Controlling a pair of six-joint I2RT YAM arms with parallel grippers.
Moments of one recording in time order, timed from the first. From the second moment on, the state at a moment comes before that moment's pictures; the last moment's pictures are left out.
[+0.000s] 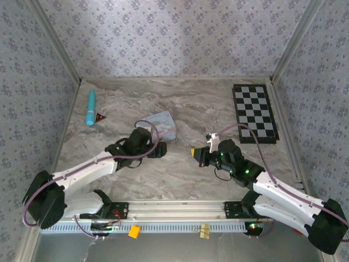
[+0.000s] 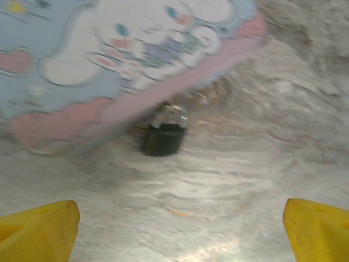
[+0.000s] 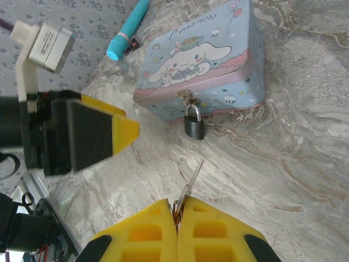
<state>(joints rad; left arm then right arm) -0.78 1.18 0.68 -0.32 -0.09 -0.65 0.78 0.81 0.44 -0.04 -0.13 0.61</state>
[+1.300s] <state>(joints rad) -0.69 1.69 0.79 0.08 -0.05 -0.51 0.82 0.74 0.39 0.00 -0.06 0.64</state>
